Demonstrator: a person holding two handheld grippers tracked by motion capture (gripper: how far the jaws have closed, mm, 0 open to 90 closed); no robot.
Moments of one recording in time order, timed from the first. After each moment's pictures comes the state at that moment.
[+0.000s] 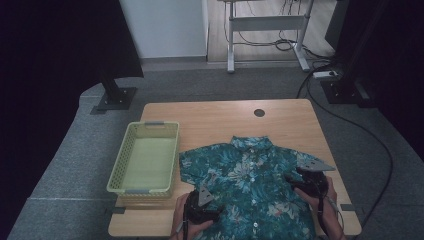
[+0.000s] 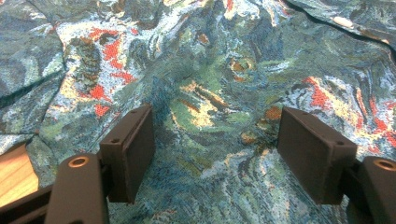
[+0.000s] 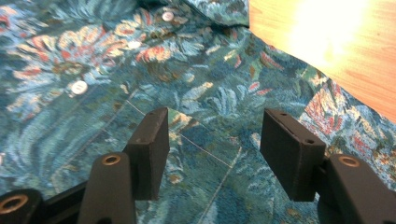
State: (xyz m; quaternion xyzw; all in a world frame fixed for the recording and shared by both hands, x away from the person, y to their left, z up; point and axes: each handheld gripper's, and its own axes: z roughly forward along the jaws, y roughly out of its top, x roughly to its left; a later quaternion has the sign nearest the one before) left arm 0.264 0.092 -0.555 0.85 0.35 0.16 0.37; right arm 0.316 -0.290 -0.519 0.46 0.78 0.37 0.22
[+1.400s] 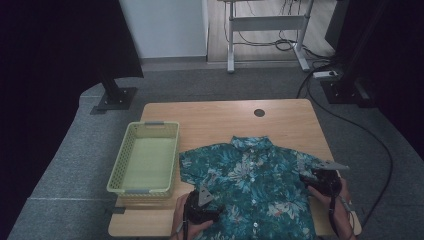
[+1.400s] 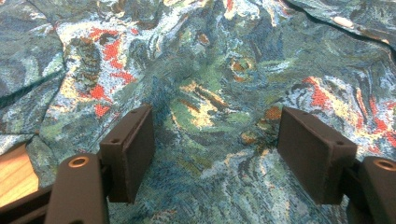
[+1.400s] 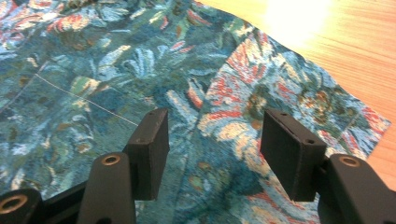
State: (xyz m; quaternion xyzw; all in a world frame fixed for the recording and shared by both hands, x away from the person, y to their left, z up) left arm 0.264 0.092 -0.555 0.85 0.35 0.16 0.37; right arm 0.324 -0.337 -0.538 0.52 0.75 0.34 0.23
